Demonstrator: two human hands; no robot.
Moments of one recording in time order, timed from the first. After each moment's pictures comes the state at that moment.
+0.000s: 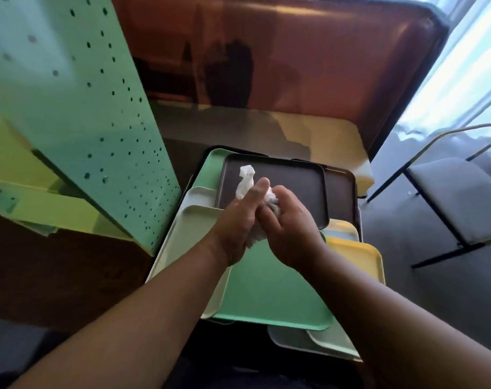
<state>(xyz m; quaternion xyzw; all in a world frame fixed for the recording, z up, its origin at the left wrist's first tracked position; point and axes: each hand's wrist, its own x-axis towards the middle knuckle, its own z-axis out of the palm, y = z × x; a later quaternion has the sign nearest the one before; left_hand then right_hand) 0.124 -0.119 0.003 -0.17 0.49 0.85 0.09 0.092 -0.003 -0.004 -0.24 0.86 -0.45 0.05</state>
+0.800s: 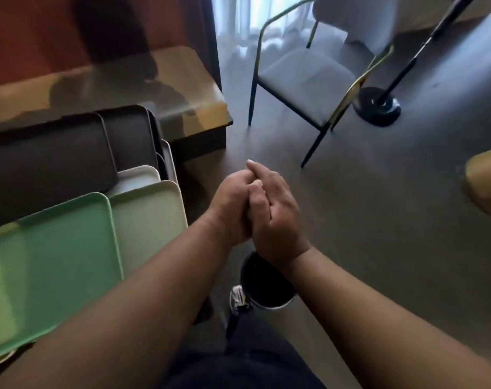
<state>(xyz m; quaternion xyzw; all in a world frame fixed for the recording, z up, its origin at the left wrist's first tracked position) 0.072 0.291 -0.055 -0.20 0.42 0.81 0.36 0.120 0.373 -0.078 0.01 0.85 -0.50 -0.13</state>
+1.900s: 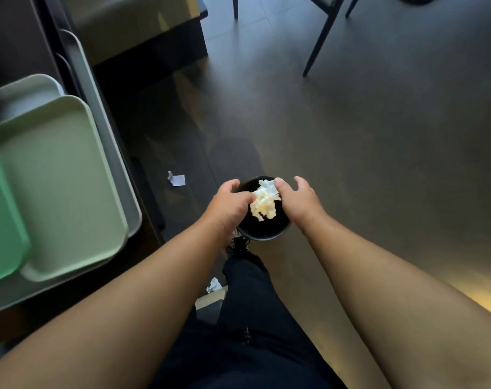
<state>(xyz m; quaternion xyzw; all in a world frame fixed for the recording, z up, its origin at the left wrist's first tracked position) 0.150 0.344 -0.226 -0.30 0.69 0.52 0.39 0.171 0.497 -0.261 0.41 0.73 -0.46 0.29</state>
